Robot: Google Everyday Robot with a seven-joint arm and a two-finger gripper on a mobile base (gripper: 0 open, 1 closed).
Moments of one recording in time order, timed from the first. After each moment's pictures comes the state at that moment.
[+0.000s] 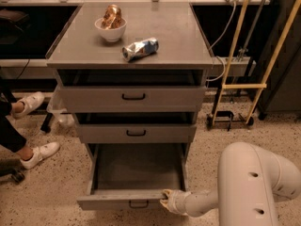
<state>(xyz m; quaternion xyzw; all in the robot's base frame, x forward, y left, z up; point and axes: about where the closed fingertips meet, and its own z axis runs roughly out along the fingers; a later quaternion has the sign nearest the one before) 0.504 -0.075 0.188 -0.55 0.77 0.11 0.30</state>
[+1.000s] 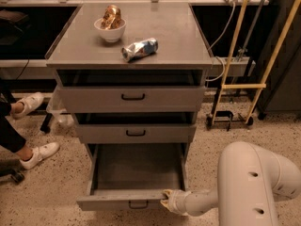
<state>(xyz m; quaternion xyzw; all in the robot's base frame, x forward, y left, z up) 0.505 -0.078 0.189 -0.54 0.78 0.11 0.29</state>
